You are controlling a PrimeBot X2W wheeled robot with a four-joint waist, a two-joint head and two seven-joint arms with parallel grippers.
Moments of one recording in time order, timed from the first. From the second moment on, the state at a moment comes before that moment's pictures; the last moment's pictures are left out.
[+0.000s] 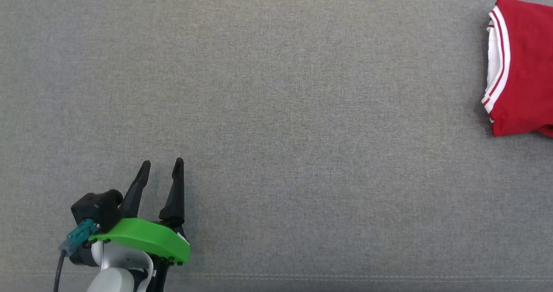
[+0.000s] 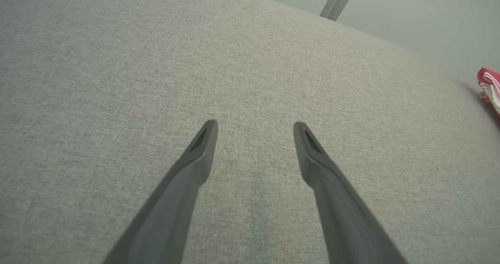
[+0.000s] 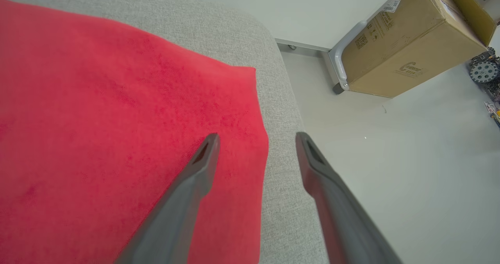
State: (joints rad) left arm -0.05 0.14 -0.30 -0.02 -0.58 0.12 -0.09; right arm -0.70 -0.83 0.58 0.81 0.66 -0.12 0.09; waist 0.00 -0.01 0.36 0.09
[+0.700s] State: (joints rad) left arm -0.09 0.10 -0.29 0.00 -0.60 0.09 -0.16; right arm -0.80 -0.68 0.50 0.81 0.61 -0.12 -0.18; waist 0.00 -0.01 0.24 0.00
